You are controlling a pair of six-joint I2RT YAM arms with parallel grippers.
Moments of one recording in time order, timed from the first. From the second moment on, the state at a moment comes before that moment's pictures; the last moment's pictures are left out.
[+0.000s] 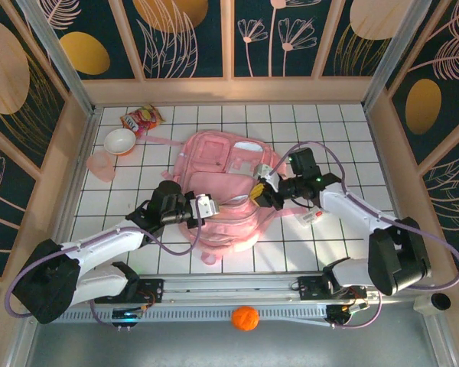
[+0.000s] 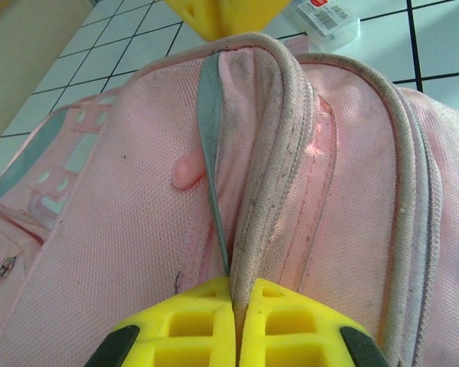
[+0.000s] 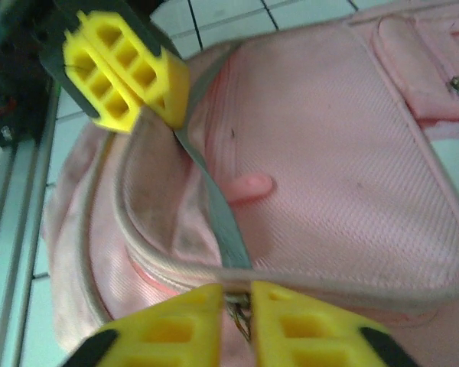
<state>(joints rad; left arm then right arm) -0.66 1.17 0.46 0.20 0.42 0.63 0.43 1.32 0.80 -0.36 -0.86 -0.58</state>
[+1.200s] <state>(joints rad) -0.66 1.17 0.51 0.18 0.38 0.58 0.37 1.35 0.74 -0.25 -0.89 -0.59</state>
